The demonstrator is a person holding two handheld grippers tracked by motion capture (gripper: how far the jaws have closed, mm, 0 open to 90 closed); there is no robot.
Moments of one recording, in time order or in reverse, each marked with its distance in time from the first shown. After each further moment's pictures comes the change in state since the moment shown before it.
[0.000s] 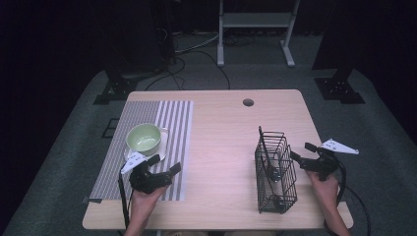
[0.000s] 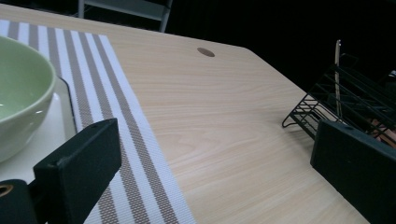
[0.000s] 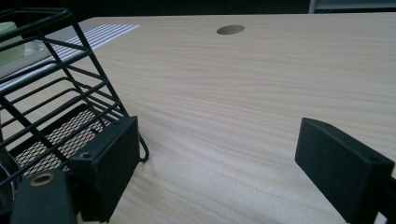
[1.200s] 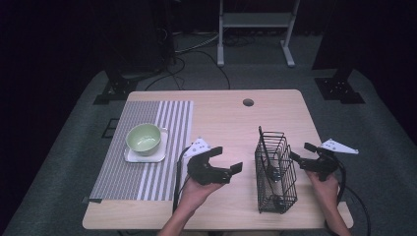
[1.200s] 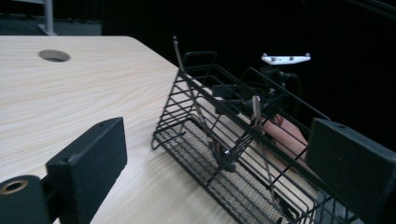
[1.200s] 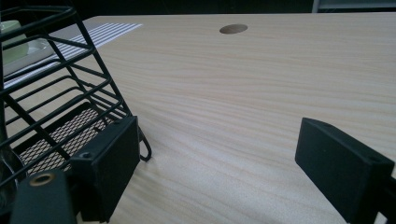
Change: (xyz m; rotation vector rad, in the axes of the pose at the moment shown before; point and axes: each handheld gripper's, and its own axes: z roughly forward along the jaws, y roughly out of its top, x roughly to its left) left arm -0.126 0.029 0.090 0.104 -0.354 0.110; right arm 0.000 0.000 0.000 0.004 0.009 -0.007
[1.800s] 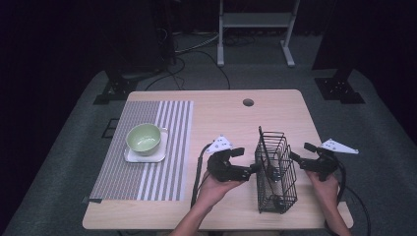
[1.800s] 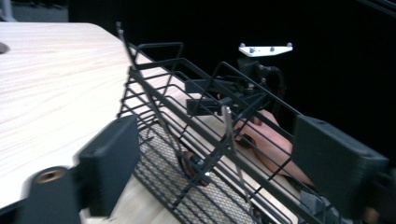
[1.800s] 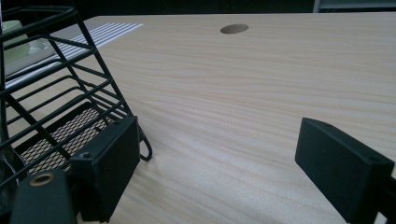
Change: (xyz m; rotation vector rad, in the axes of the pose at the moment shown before) left arm -0.015 0.004 0.044 0.050 -0.093 0.006; right arm 0.000 0.000 0.000 0.000 0.003 -0.001
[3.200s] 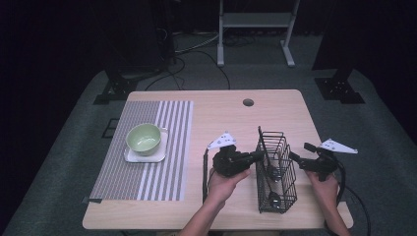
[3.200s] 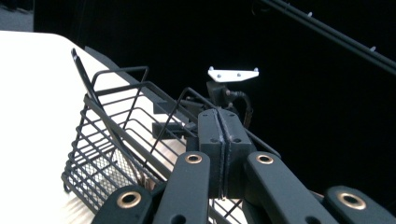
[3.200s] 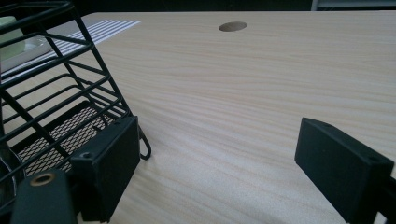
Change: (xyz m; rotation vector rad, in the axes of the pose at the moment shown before) left arm -0.004 0.010 0.006 -0.076 -0.102 -0.063; right arm 0.001 0.000 0.001 0.011 -0.009 -0.002
